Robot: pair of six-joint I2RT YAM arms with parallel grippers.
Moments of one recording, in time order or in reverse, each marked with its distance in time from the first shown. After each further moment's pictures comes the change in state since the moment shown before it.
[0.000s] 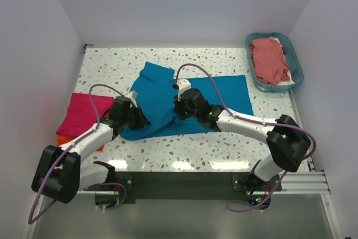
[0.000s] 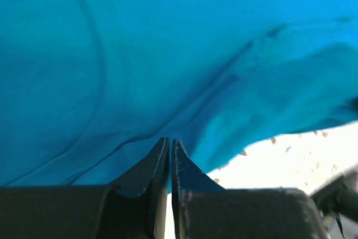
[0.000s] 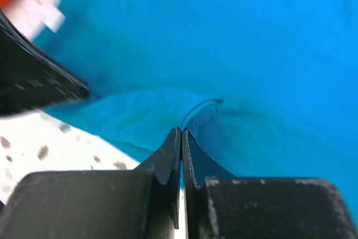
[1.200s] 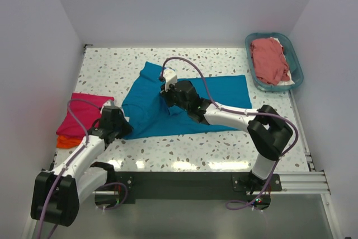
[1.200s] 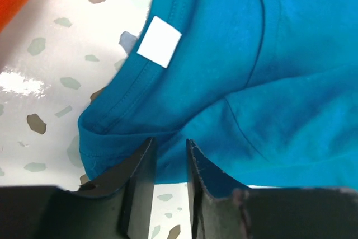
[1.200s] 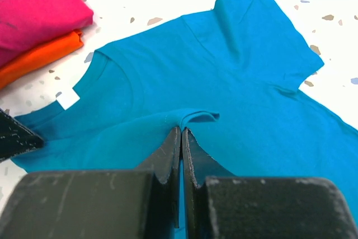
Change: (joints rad) left arm 0.138 -0.228 -0.105 -0.237 -0.340 -0.154; right arm -0.013 0.201 0.185 0.310 -0.030 -0.278
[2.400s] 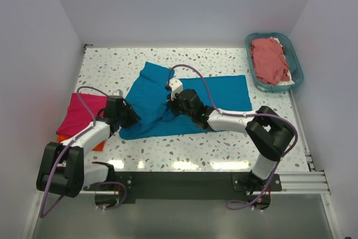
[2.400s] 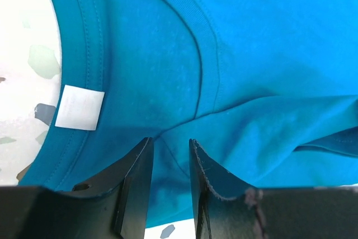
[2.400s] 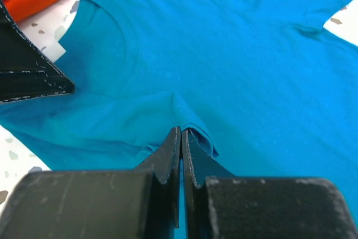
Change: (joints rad) left arm 0.000 0.252 0.100 0.222 0.128 0.096; right arm -0.010 -0.016 -0.161 0.058 -0.023 0.067
